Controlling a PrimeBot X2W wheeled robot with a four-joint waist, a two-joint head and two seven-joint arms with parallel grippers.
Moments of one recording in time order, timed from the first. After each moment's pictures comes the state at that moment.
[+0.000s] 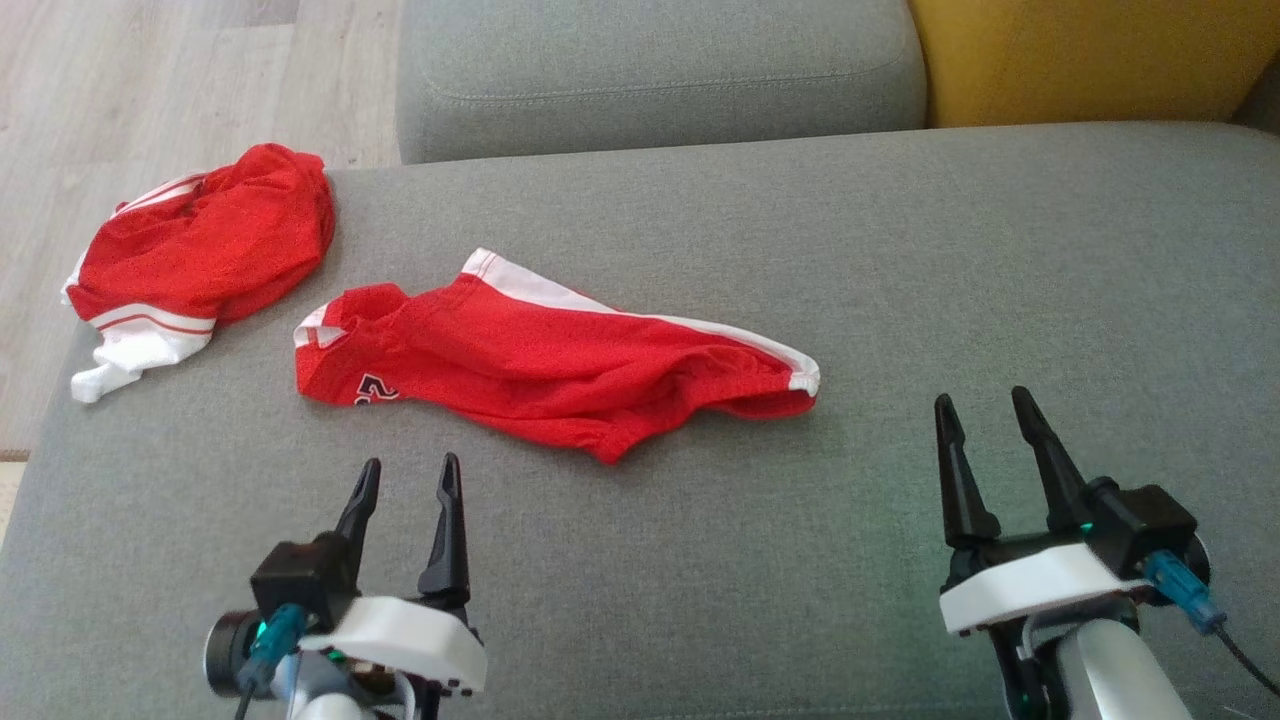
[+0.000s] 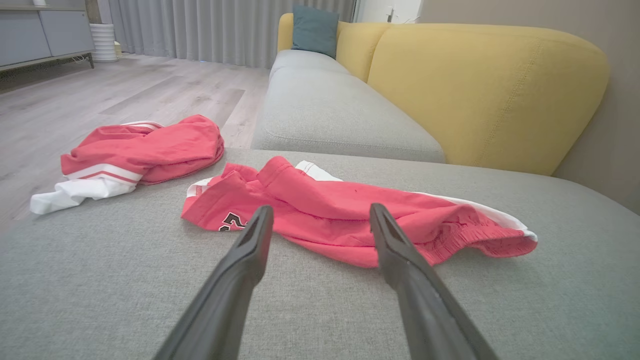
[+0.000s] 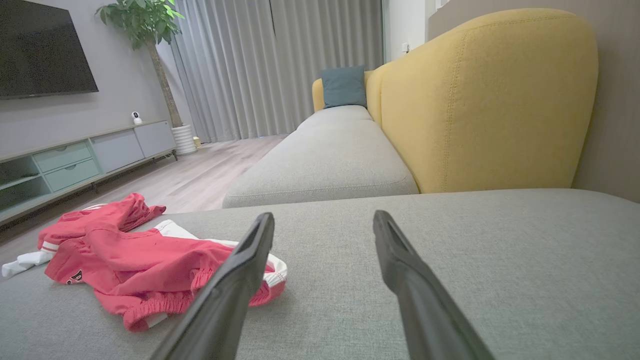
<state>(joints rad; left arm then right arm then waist) 0.00 0.20 -0.45 0.10 -0.42 0.29 -0.25 -0.07 -0.05 0.08 0.29 0.15 0.12 -0.25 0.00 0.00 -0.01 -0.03</state>
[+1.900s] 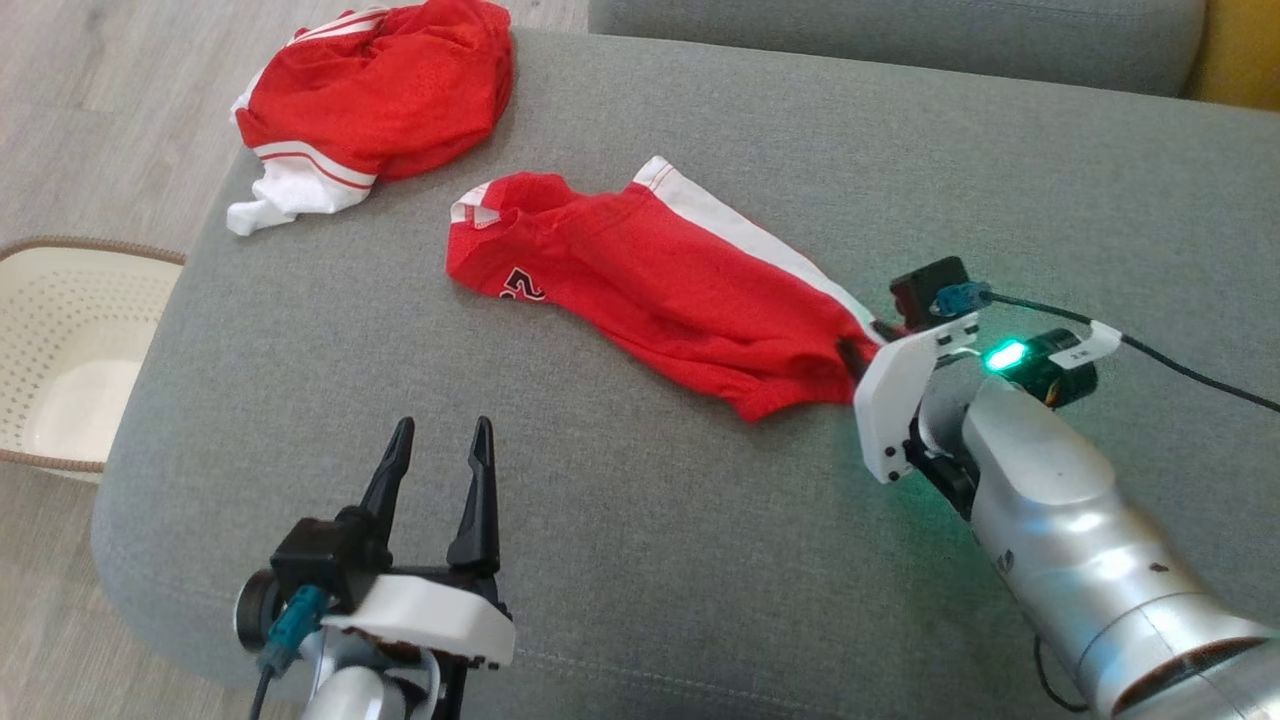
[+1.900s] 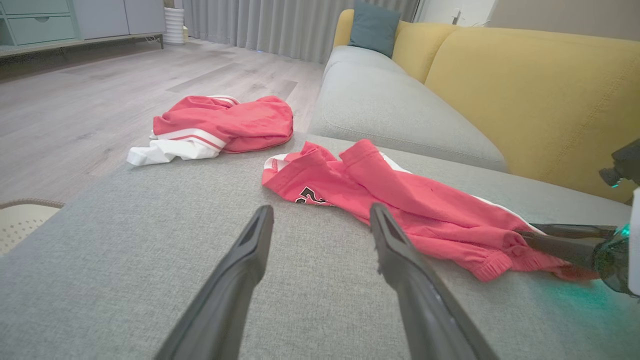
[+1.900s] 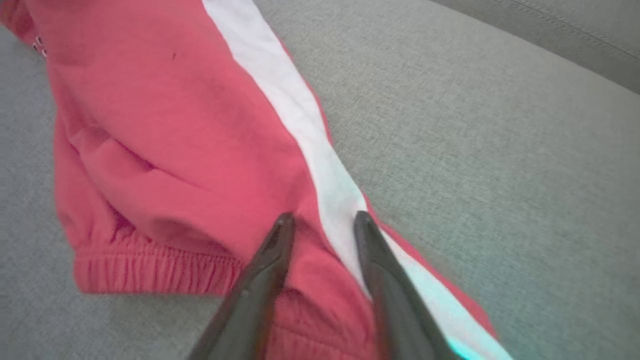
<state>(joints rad) -0.01 0.06 -0.32 0.11 -0.27 0.11 -0.25 -0.77 -0.08 0.50 1.15 0.22 0.12 0.12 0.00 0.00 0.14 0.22</state>
